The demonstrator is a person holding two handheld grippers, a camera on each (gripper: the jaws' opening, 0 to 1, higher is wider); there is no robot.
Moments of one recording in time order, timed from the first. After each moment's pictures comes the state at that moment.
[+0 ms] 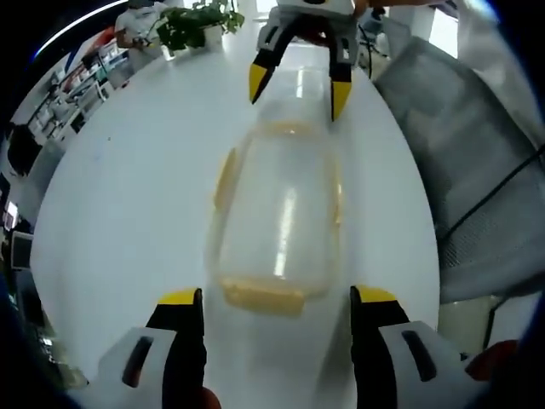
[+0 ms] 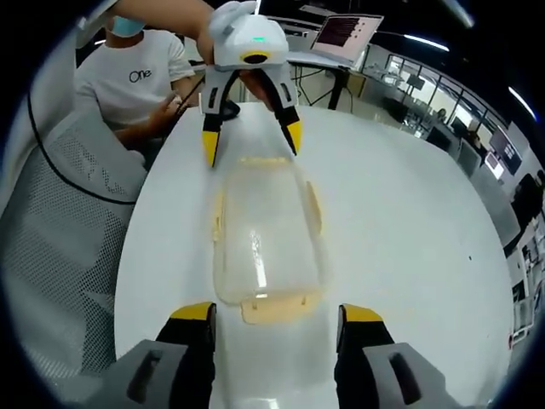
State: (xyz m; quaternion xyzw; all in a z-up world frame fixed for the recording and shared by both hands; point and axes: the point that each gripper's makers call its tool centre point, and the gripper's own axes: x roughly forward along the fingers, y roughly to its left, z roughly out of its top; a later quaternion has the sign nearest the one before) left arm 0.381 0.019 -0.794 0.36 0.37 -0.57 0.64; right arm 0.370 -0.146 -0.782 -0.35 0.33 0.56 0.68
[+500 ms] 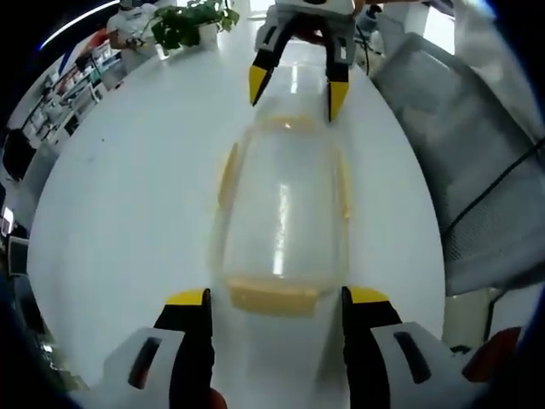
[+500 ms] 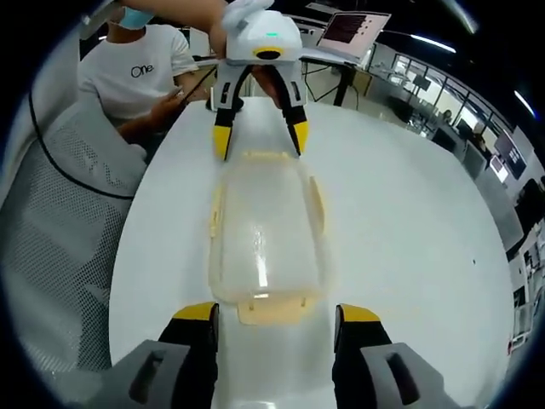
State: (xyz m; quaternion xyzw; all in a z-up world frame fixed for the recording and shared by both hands) left arm 0.389 0.017 -0.800 0.36 0.37 -0.58 0.63; right arm 0.373 -0.144 -0.789 -0.35 0.34 0.56 0.67
